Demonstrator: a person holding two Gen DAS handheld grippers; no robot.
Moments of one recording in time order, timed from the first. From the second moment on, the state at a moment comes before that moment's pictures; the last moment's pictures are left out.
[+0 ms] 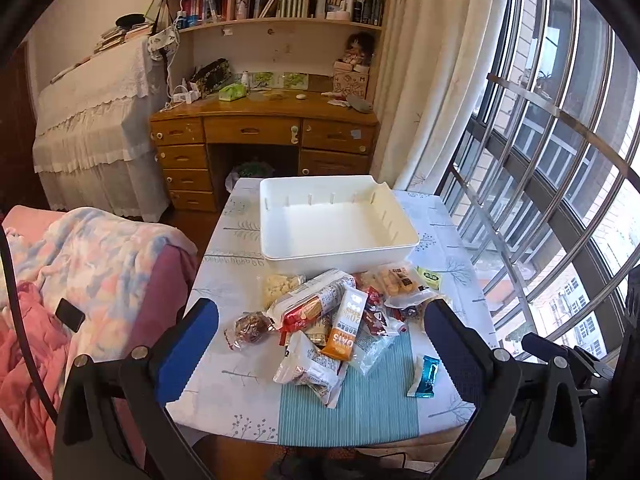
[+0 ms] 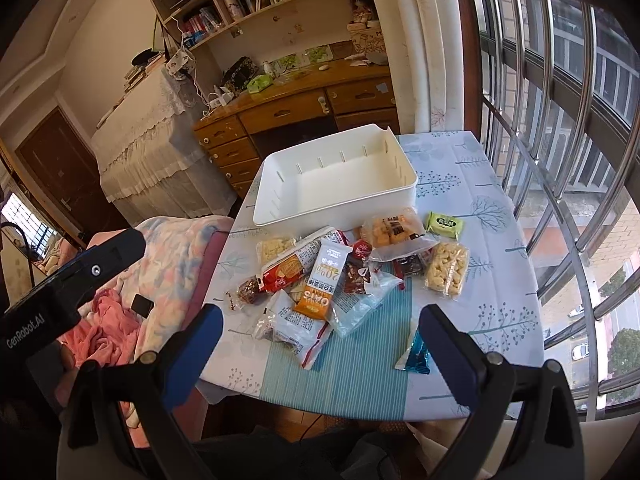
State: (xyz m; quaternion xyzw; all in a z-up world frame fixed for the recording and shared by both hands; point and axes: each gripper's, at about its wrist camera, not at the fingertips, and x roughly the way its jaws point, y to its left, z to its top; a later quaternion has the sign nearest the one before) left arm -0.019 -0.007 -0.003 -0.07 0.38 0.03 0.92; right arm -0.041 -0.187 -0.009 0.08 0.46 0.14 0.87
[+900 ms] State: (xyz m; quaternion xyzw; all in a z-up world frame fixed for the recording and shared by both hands) left arm -0.008 0.001 -0.131 -0.10 0.56 0.08 0.82; right arm -0.020 -0.255 -0.086 0.15 0.55 0.07 0.82
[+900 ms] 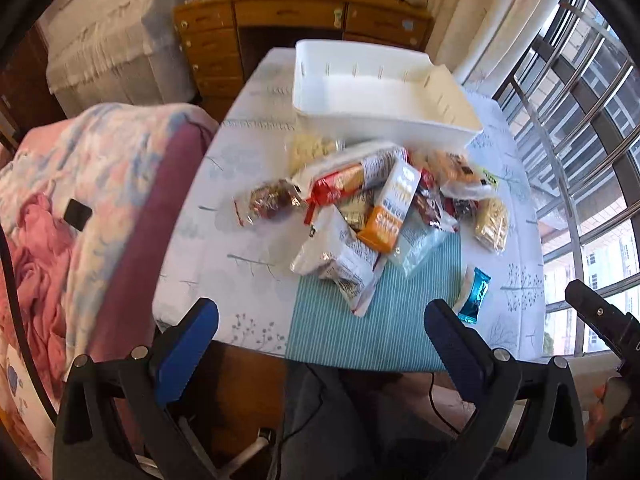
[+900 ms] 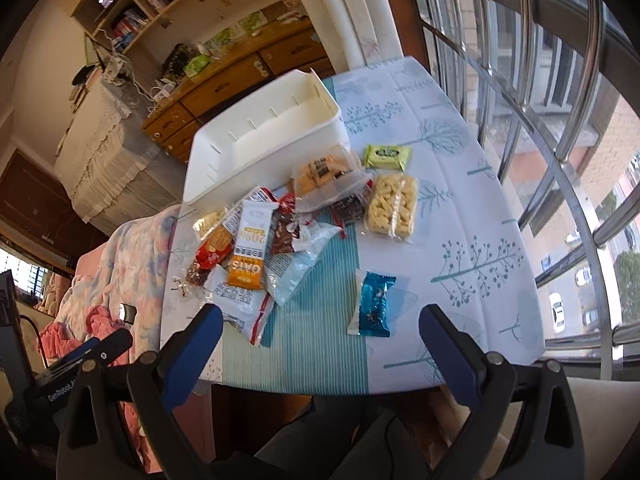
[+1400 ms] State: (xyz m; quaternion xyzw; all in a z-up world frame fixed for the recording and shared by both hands) left arm 0.053 0.025 -0.213 -0.19 0.65 0.01 0.73; right arm 0.008 -0.266 -0.168 0.24 0.68 -0.01 0.69
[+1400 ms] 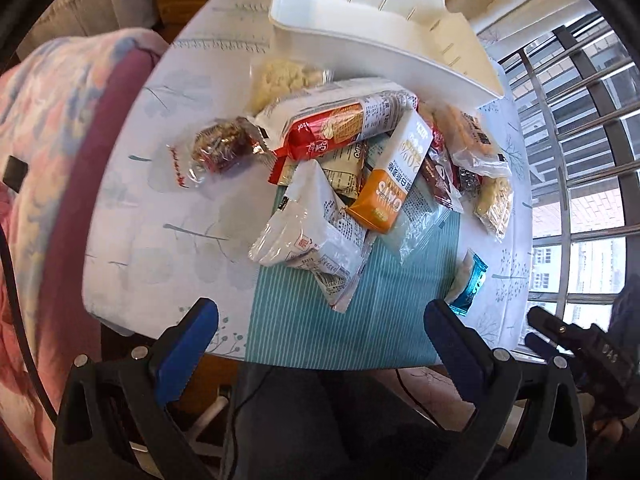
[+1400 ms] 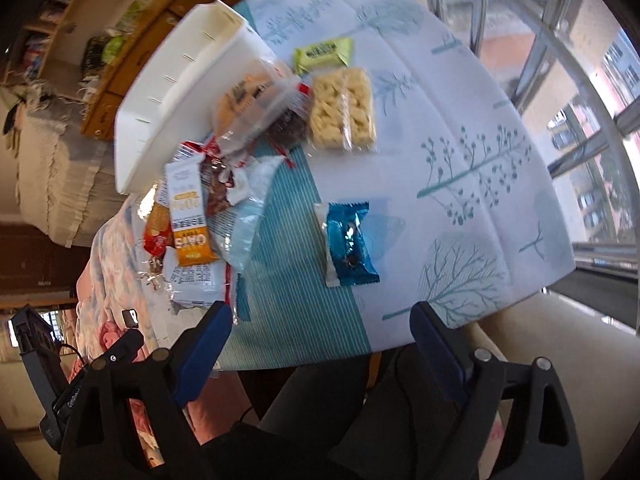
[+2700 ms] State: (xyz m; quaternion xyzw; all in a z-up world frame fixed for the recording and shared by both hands) left arm 0.139 0.007 -0.337 -0.19 0.80 -0.07 0.57; right arm 0.075 -0.206 -0.279 0.22 0.76 -0.10 0.60
